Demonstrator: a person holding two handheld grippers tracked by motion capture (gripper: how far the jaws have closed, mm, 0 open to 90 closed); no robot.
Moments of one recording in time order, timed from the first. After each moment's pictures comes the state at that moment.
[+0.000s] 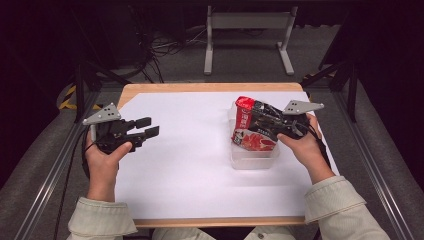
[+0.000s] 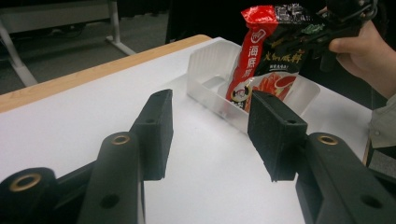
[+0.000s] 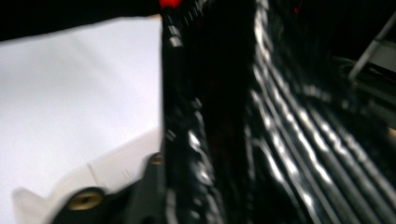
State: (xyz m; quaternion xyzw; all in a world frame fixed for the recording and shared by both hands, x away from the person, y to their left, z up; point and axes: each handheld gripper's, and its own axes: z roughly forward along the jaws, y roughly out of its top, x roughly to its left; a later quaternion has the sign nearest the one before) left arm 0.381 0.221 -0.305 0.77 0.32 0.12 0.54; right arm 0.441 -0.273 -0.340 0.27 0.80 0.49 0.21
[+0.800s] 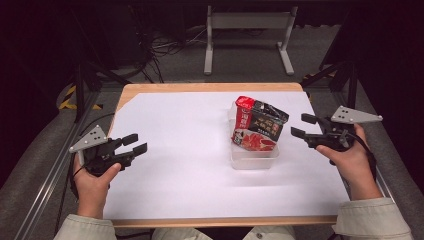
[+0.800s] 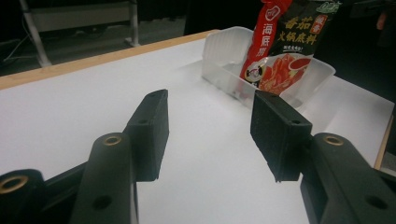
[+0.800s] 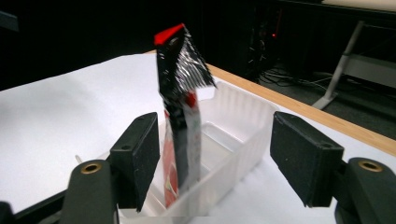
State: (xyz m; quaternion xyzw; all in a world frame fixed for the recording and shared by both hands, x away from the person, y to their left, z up) left arm 0.345 0.252 -0.343 0.74 0.34 0.15 0.55; right arm 0.383 -0.356 -0.314 0.31 0.76 0.53 0.23
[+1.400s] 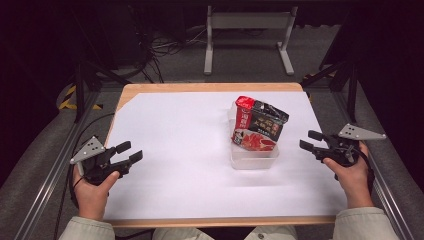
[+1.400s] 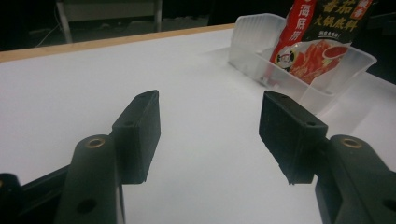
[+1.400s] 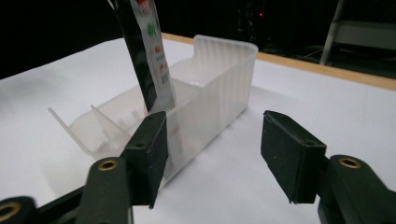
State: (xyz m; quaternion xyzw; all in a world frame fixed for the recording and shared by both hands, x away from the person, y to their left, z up) left arm 0.342 0.264 -0.380 0.73 0.39 0.17 0.54; right arm 0.374 -0.390 -0.372 0.36 0.74 0.53 0.20
